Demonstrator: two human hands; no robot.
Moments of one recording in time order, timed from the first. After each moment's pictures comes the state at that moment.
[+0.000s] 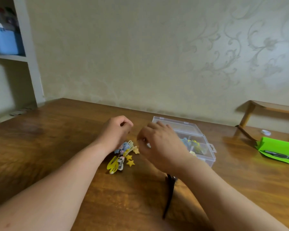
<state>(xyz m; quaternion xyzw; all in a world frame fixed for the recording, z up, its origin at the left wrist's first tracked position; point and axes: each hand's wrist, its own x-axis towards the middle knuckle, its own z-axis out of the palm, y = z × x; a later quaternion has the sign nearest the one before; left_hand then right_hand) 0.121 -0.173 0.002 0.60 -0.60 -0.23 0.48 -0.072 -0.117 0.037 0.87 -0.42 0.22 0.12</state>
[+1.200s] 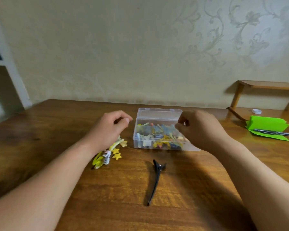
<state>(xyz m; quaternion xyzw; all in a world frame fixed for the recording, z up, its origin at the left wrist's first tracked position) 0.095 -0.142 0.019 0.54 -0.70 -0.22 0.41 -0.204 -0.146 0.041 0.76 -0.59 0.24 0.09</state>
